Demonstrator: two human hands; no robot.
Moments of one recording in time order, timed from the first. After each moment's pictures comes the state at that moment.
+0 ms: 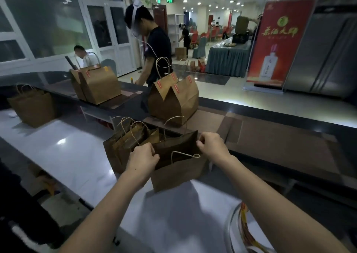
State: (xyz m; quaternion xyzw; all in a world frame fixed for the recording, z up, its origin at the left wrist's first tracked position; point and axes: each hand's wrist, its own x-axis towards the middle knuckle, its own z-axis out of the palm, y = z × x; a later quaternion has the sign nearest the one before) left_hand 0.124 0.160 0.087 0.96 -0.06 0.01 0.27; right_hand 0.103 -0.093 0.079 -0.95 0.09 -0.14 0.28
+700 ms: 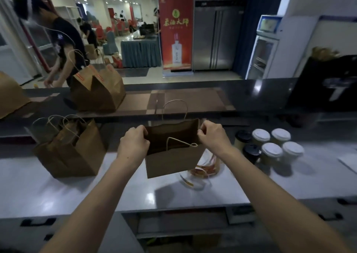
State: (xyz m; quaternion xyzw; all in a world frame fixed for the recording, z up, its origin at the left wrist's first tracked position) left_hand -0.051 0.114 0.110 0.91 -0.31 0.05 0.28; right_hand -0.214 -0.095 0.096 -0.87 0.35 -0.23 0.25
